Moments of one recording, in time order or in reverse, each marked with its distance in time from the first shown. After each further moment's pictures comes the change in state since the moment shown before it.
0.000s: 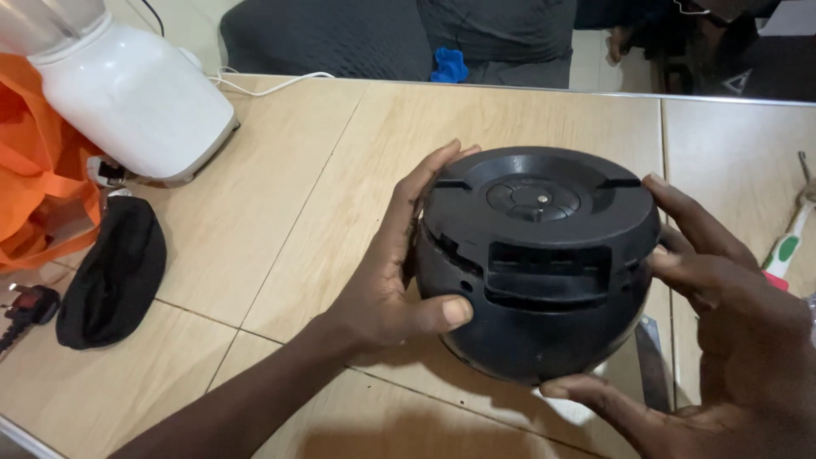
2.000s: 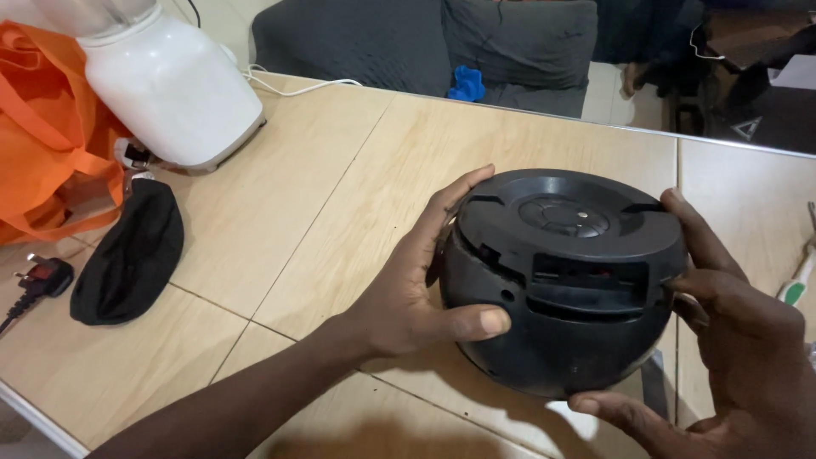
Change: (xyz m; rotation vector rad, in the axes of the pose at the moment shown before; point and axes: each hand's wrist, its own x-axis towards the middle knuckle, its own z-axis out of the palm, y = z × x) left_hand -0.002 0.008 0.003 -0.071 0.062 -0.092; right_hand 0.018 0.002 -0.004 0.054 -0.103 0.139
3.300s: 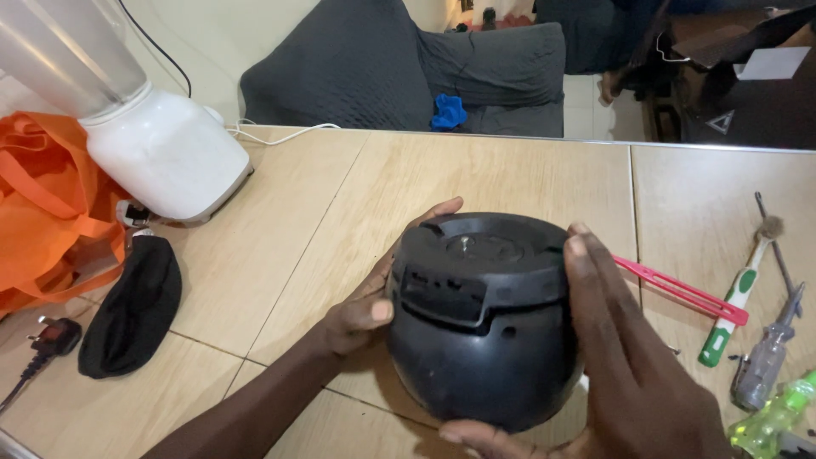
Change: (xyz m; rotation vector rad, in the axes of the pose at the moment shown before) left_hand 0.011 -0.014 -0.014 -0.422 -0.224 -0.135; right_hand -0.016 -0.050 0.022 -0.691 0.181 -0.074
